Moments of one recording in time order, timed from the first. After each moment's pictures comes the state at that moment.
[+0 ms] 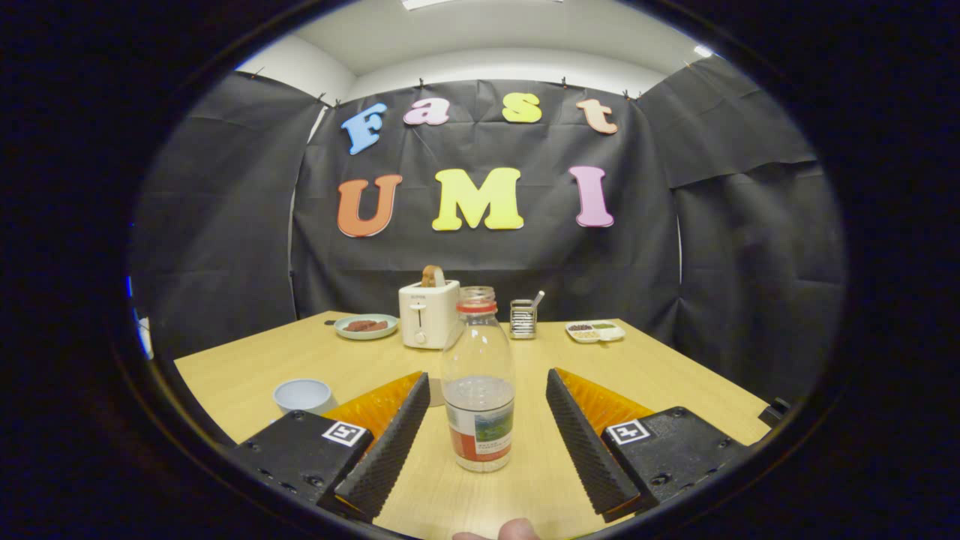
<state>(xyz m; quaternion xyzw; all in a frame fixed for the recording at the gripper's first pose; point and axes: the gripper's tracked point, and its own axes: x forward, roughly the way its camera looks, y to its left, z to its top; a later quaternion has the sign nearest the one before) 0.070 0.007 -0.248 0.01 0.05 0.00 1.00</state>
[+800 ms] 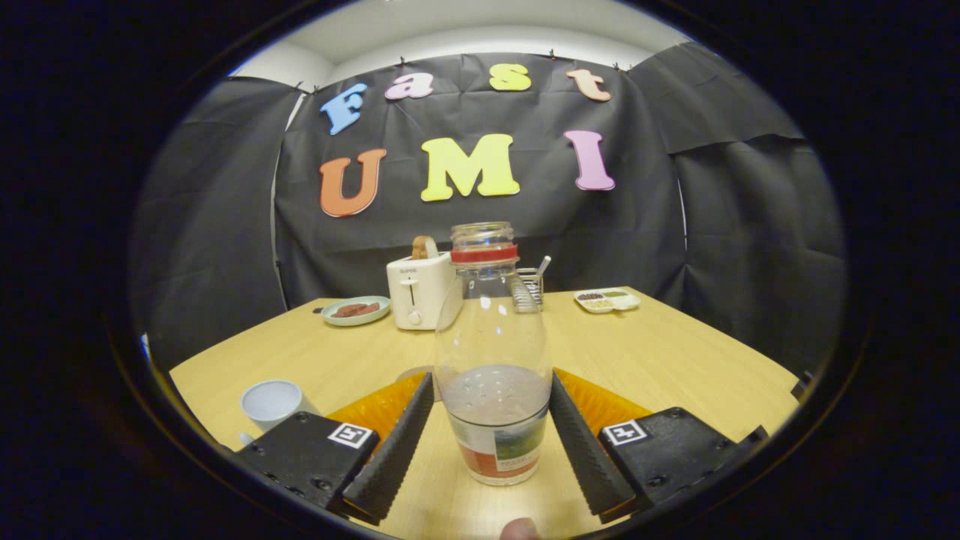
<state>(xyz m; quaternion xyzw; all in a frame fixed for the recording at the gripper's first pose) 0.124 0.020 -0.281 0.04 0.10 -0.01 0.99</state>
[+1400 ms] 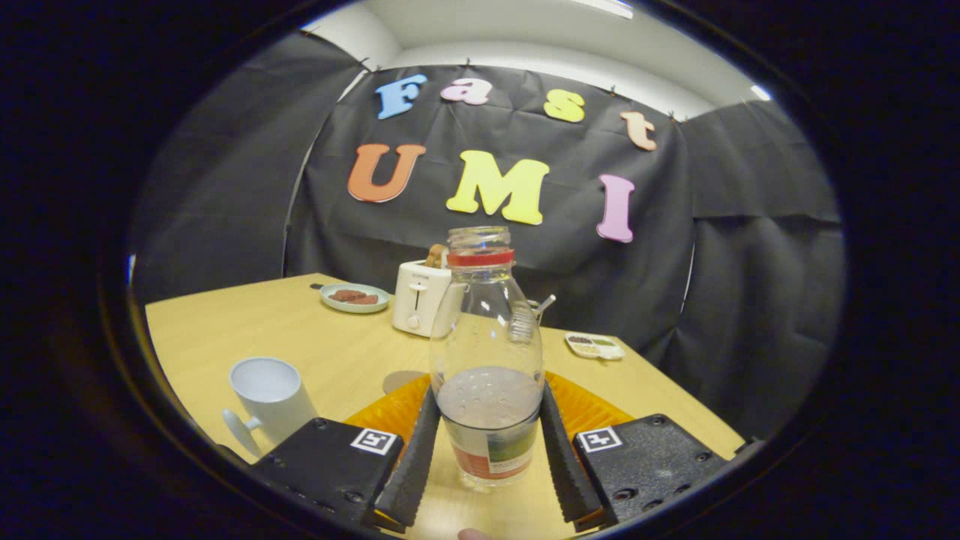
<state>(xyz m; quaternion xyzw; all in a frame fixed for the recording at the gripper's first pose) 0.114 0.037 -0.250 -0.14 0.06 0.00 0.99</state>
